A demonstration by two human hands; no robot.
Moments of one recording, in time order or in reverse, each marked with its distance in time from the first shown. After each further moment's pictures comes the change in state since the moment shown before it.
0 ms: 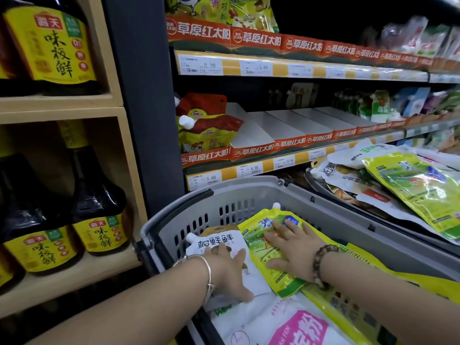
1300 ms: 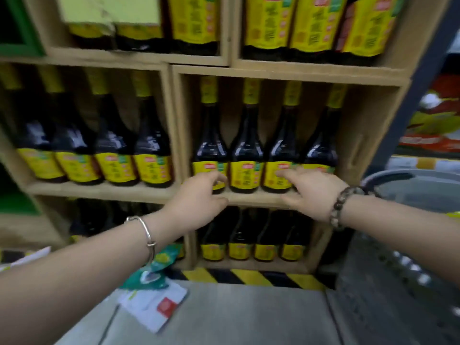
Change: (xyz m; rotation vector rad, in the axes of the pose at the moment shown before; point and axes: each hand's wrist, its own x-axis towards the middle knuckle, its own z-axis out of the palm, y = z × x) left_hand -0.272 -0.293 0.129 -0.664 0.977 -0.375; right_hand -0.014 -0.356 -0.145 0.100 0.395 -0.533
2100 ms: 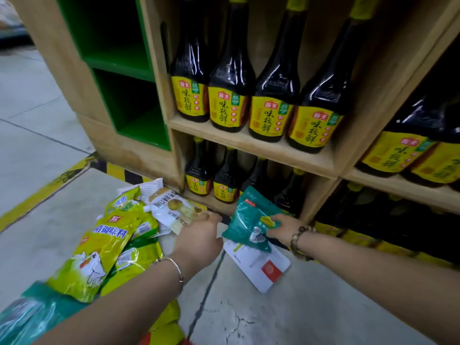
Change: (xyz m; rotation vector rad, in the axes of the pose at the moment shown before) left_hand -0.149 -0.278 -0.026 0.283 -0.197 -0.485; right_hand 0.100 -0.281 0.239 0.521 -0.703 0.260
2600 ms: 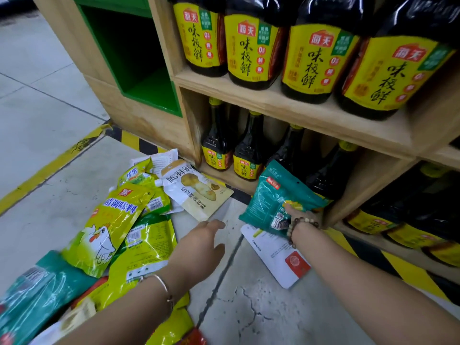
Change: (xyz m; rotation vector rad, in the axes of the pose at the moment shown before) left_hand -0.008 -0.040 0.052 -0.187 -0.088 -0.163; right_hand 0.104 0.010 0.082 0.861 0.155 0.541
